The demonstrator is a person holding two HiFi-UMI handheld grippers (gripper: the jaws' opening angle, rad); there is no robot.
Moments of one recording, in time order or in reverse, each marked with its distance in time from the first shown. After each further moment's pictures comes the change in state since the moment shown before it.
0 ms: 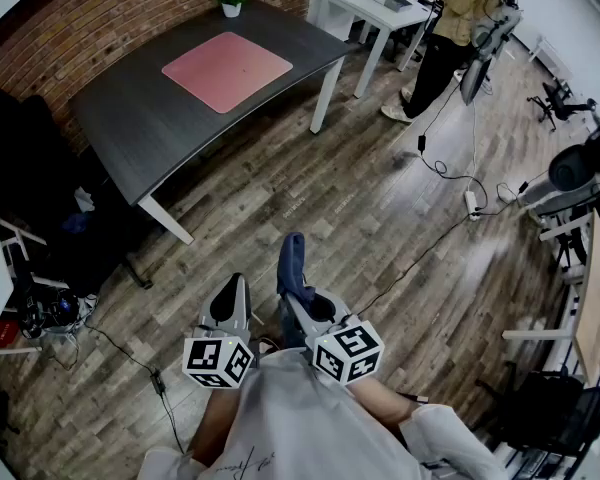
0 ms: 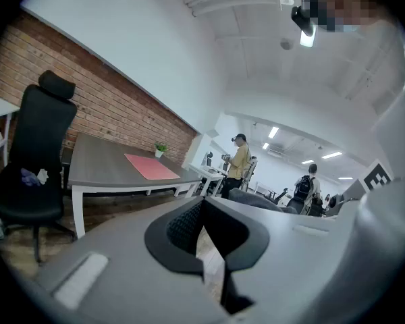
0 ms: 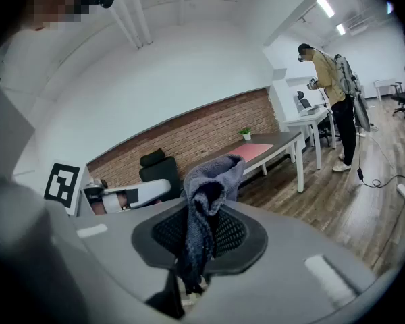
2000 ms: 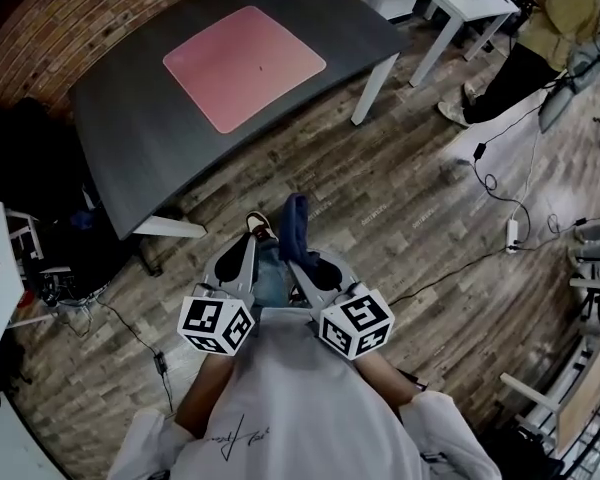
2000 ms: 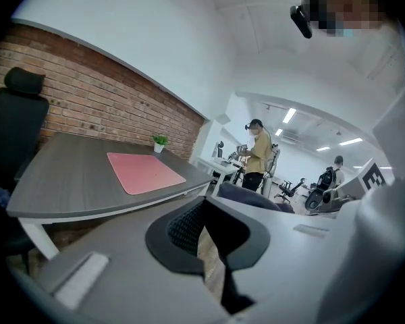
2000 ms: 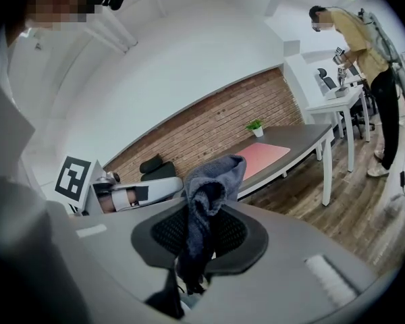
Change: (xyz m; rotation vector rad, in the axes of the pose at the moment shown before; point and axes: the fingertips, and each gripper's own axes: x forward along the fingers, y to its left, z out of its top) left arm 0.325 0.048 0.063 0.043 0.089 0.076; right arm 0.204 -0.209 0.160 0.005 0.064 0.202
